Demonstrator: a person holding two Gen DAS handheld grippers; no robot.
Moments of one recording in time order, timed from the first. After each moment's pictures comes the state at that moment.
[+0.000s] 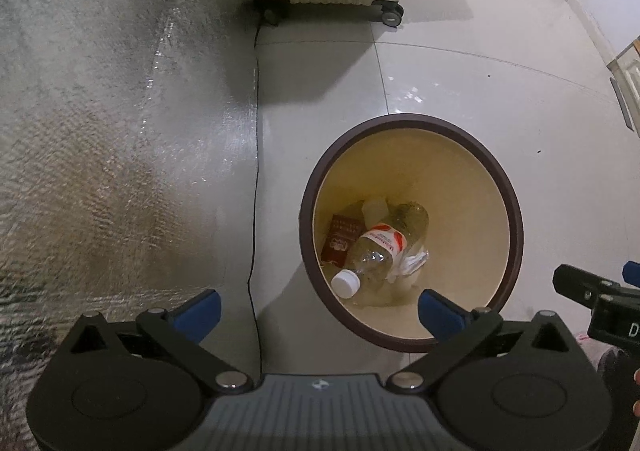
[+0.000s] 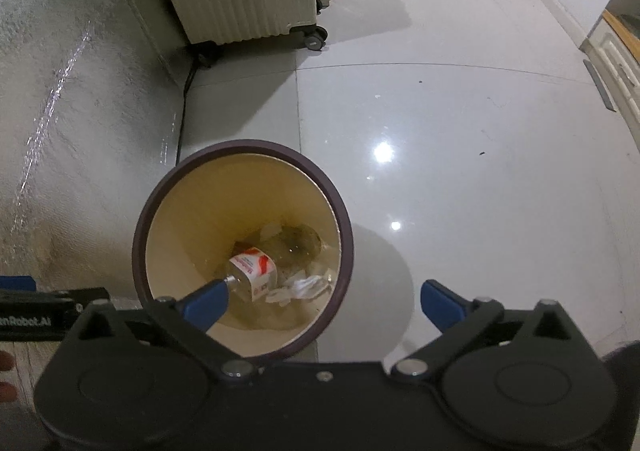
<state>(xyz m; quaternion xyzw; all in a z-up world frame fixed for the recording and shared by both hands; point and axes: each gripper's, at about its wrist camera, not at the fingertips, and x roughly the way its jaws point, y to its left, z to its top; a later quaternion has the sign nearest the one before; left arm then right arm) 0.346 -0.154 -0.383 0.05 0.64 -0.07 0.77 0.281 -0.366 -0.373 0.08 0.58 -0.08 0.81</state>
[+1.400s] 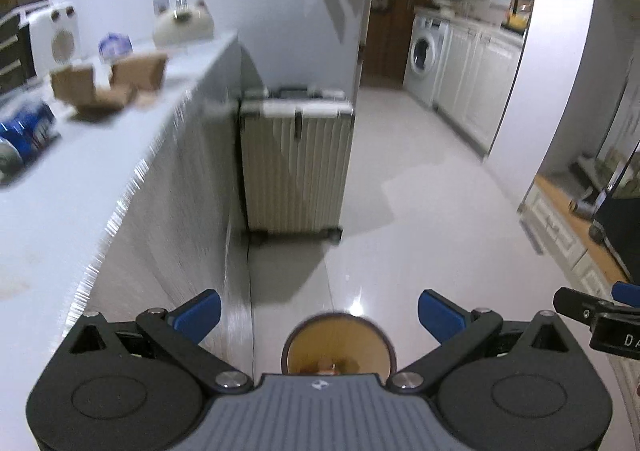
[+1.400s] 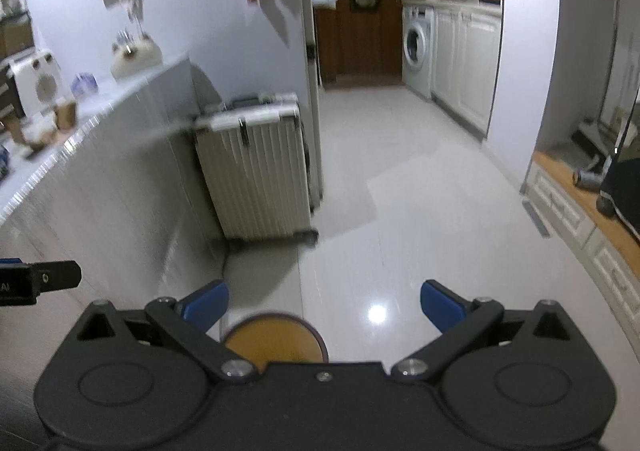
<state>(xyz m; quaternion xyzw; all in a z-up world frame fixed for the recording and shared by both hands) 0.174 -0.137 -0.049 0.02 0.36 -0.13 0.92 0.099 -0.377 -0.060 0.07 0.33 -0.10 0.94</state>
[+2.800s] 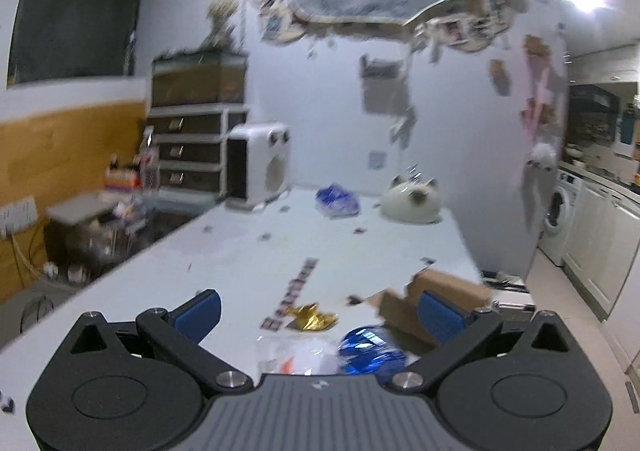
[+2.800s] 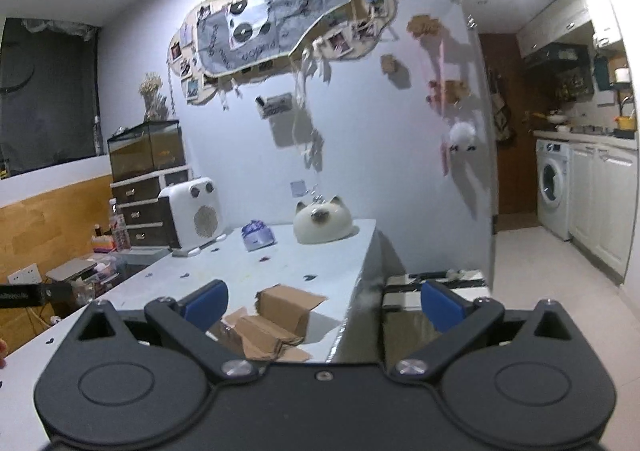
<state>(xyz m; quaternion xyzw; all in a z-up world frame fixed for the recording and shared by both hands) 0.243 0.177 0.112 -0.04 0.20 0.07 0.98 0.226 -0.162 0.109 0.07 0.13 0.09 0.98</state>
